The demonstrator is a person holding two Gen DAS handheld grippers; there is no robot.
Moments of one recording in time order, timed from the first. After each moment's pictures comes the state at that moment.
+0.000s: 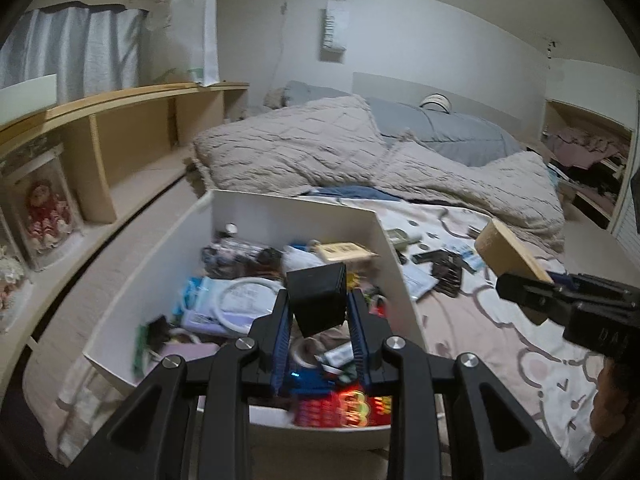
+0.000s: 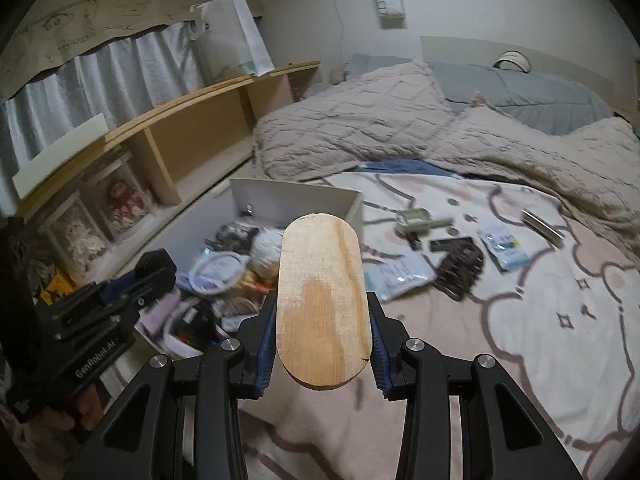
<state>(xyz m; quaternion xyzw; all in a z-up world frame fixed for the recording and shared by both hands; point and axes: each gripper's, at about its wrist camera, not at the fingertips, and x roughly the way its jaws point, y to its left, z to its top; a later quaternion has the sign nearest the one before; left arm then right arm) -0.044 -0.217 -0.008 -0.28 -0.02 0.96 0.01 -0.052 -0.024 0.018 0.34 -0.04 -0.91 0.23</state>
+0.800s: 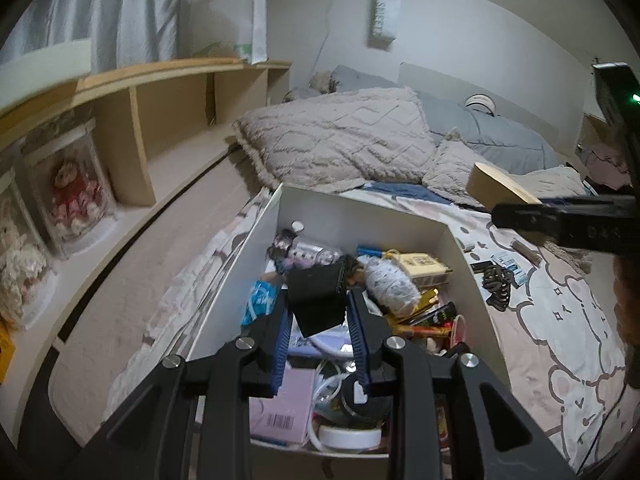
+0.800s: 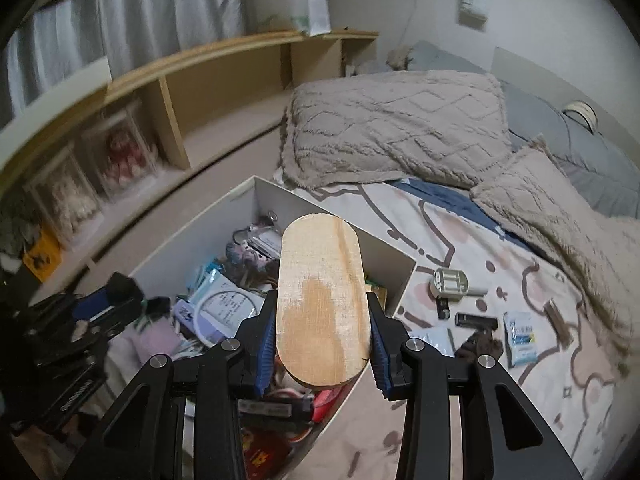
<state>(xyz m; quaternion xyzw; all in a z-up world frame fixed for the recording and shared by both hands) -0.070 -0.293 0.002 -0.32 -0.05 0.94 -0.04 -0.141 -0.124 0.062 0.39 0.12 -0.88 0.26</state>
